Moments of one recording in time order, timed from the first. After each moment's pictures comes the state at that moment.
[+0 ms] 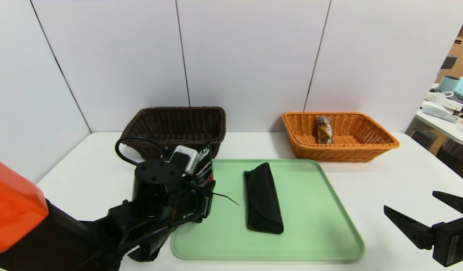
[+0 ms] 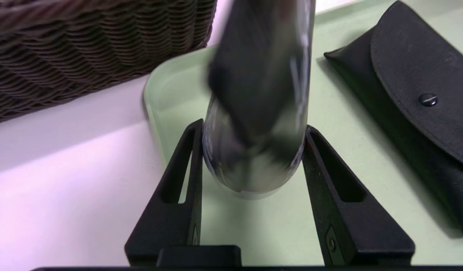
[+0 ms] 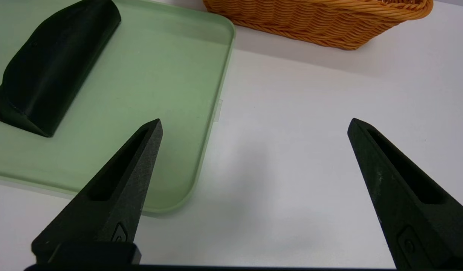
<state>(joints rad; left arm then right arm) -0.73 1.83 -0.54 -1.01 0.33 -0.08 0.45 0.98 -0.33 -0.29 -0.30 0.00</state>
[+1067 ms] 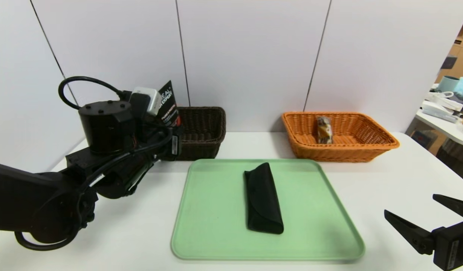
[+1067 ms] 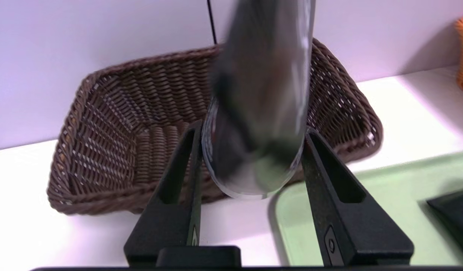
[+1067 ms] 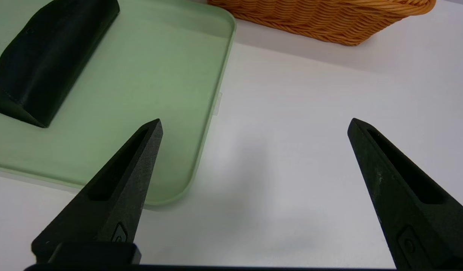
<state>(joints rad) -0.51 1.72 -0.76 -0.91 0.35 0.06 0.45 0.97 -0.31 -0.29 -0.30 -0.02</state>
